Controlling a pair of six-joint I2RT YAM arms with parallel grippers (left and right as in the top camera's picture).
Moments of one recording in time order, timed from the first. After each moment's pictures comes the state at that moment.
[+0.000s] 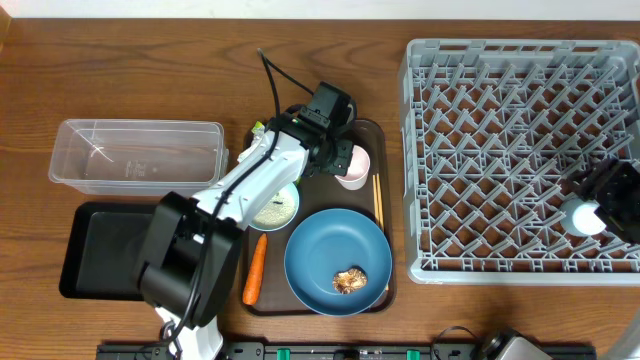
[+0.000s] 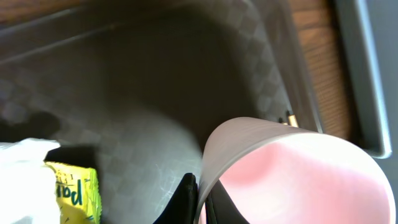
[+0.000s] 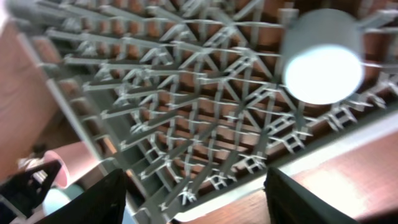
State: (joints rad) left arm -0.52 1.89 1.37 -0.64 0.12 -0.25; right arm -0.63 1.32 1.39 -1.34 -0.38 0.15
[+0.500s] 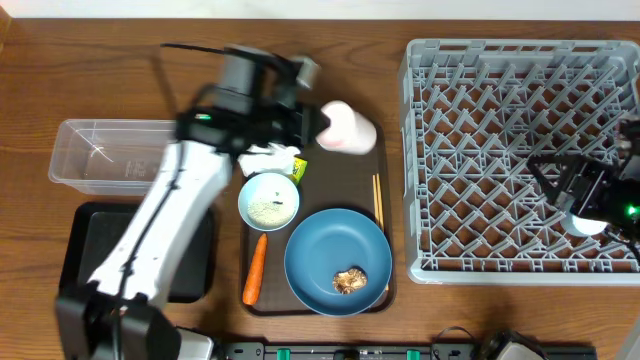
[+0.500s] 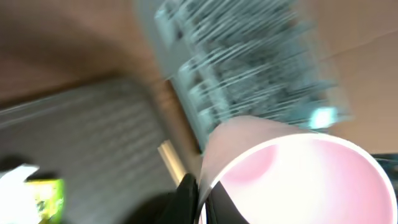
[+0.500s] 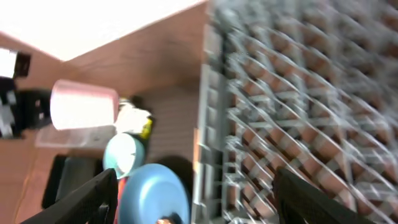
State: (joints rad) left arm -0.26 1.57 1.37 -0.63 0.72 -0.25; right arm -0.54 1.13 1.39 -1.28 -0.83 -0.15
